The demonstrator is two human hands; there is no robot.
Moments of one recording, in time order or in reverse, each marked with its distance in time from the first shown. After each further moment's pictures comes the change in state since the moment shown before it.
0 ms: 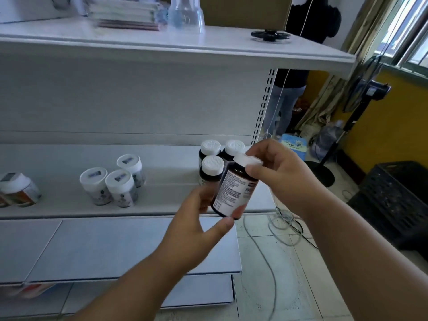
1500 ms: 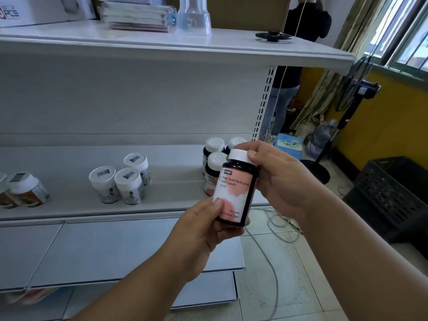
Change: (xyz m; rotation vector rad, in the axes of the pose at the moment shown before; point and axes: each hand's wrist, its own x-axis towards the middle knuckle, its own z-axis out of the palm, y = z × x) left_hand -0.013 0.005 -0.001 -0.992 -0.171 -0.246; right_hand -0.023 -0.032 0.033 0.513 -0.074 0.193
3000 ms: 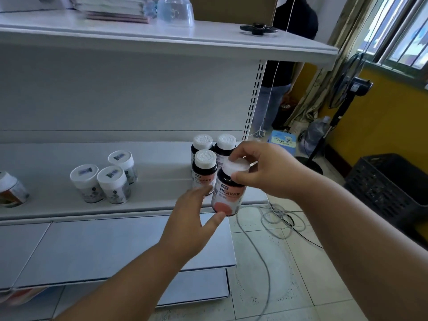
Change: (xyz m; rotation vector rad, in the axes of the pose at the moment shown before) left_hand 0.034 -0.030 -0.024 1.289 0.219 0.340; right_hand 0.021 -0.006 -0.042 -1.073 -0.034 -0.170
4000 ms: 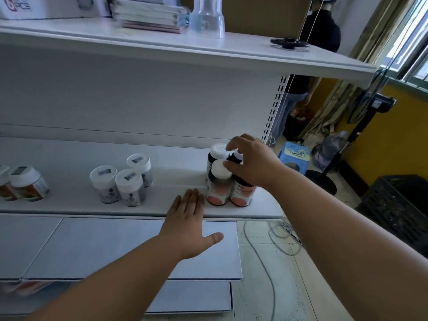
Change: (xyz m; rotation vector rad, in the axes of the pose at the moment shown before) left_hand 0.034 -0.063 0.001 0.838 -0.396 -0.068; right_hand 0.085 0.008 0.039 -0.289 0.095 -0.157
